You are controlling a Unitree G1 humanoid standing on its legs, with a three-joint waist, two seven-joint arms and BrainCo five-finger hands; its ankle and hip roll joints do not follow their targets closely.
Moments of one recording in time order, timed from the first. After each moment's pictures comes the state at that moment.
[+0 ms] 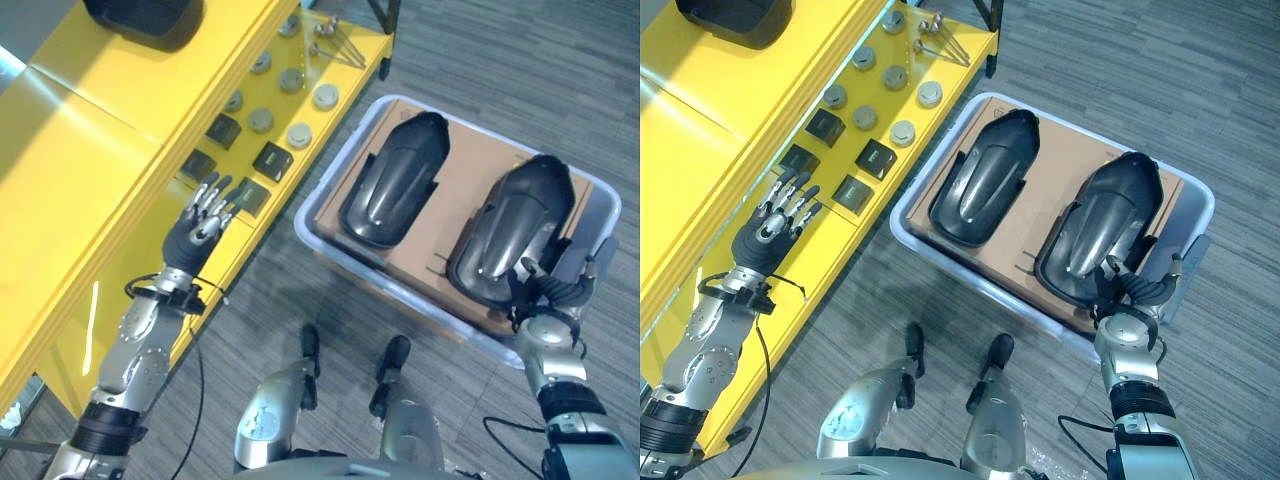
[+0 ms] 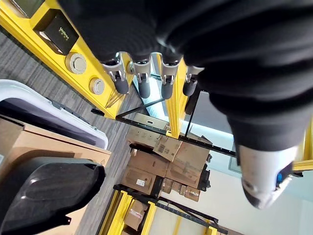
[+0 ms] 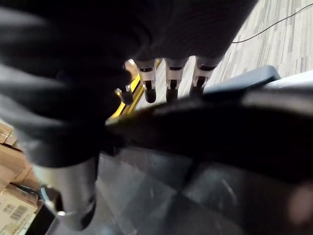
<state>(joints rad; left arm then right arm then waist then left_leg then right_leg) -0.09 0.48 -0.12 -0.17 -0.86 -0.12 -0.15 -0.26 -0.60 -0.08 0.62 0.33 -0.10 -0.63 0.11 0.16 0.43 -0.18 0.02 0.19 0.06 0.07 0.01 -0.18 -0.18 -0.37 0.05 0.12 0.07</state>
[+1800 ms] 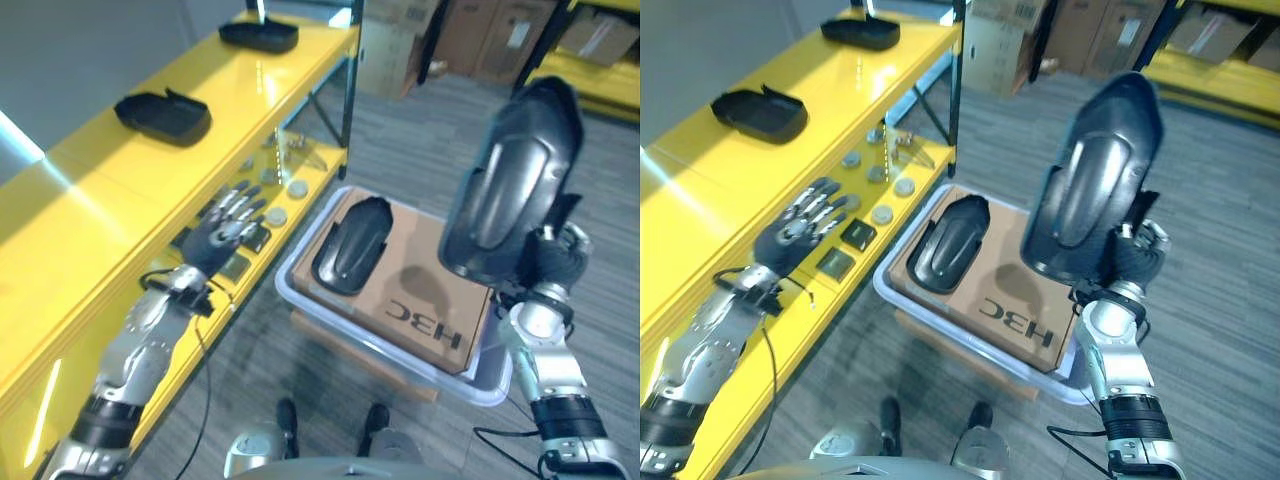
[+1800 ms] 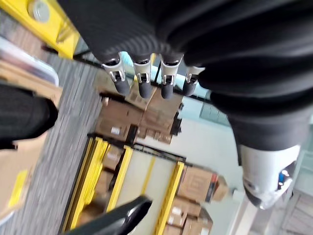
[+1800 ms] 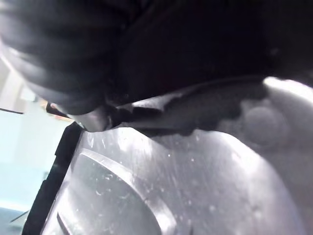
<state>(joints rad) -0.19 0.48 -0.18 -0.19 -0.89 0.17 -0.23 -0.13 -0.56 -0.03 0.11 0.32 -0.11 -0.66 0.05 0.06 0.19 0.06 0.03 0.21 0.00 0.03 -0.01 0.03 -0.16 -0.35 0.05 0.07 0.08</state>
